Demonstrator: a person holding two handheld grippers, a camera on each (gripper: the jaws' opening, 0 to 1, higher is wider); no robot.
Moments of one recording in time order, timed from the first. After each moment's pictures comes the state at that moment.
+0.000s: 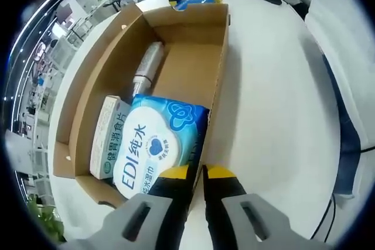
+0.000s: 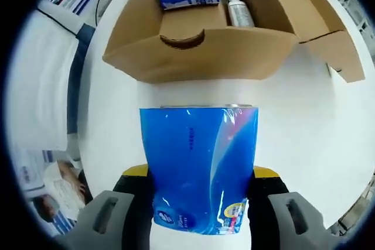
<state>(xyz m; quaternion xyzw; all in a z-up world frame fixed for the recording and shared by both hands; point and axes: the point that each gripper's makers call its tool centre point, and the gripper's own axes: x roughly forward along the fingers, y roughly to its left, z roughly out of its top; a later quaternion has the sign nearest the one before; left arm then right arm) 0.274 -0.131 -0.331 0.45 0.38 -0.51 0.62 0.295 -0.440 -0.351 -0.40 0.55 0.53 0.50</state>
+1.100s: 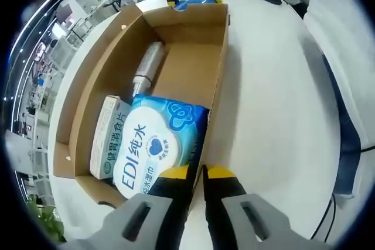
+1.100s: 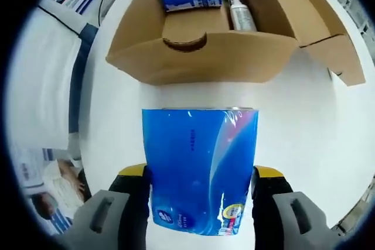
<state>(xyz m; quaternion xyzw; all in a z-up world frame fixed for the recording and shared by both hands) 0.273 -0.131 -0.331 0.45 0.38 -0.51 0.62 0.294 -0.436 -0.348 -0.40 0.54 0.54 0.50</state>
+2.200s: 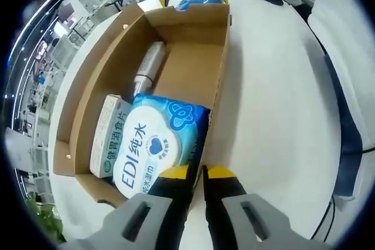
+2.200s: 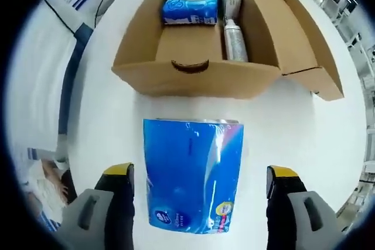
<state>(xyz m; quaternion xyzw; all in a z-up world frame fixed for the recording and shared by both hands) 0.272 -0.130 -0.331 0.44 0.38 -0.51 0.63 0.302 -0.425 -0.331 -0.43 0.48 0.53 0.55</state>
